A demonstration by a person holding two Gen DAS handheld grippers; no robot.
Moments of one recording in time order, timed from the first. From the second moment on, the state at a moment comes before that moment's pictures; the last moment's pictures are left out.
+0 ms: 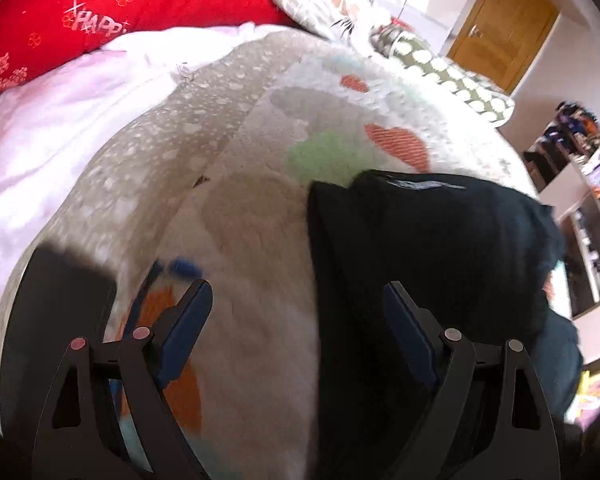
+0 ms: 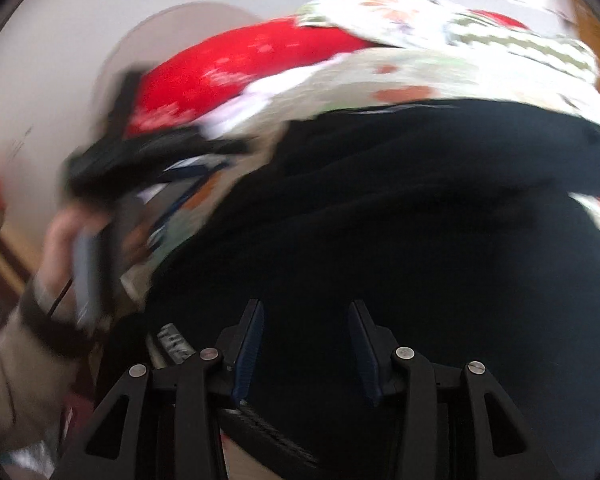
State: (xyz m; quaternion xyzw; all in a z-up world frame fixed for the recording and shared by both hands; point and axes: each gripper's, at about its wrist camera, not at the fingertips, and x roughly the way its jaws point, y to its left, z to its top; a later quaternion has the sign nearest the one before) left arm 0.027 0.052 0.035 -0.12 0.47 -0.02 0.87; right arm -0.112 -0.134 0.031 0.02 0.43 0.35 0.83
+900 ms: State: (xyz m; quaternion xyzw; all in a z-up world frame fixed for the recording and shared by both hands) left arm 0.110 0.068 0.037 -0.10 0.46 -0.06 0.88; right arm -0.101 -0.129 0.043 0.02 0.41 0.38 0.83
